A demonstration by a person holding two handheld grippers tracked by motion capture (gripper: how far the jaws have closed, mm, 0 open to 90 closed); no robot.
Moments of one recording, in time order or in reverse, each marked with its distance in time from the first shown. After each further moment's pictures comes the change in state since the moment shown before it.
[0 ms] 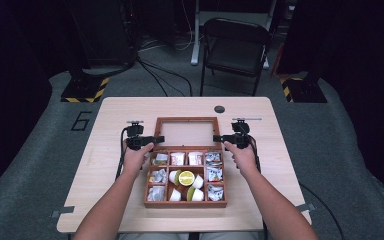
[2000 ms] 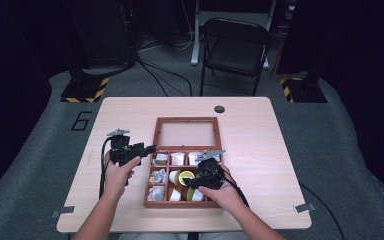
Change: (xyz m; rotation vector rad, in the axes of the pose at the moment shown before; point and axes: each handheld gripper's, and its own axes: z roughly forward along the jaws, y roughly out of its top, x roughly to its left) left arm -0.034 -0.029 -0.089 -0.076 -0.071 0.077; right arm 0.115 -0.099 -0.008 0.138 0.157 -0.482
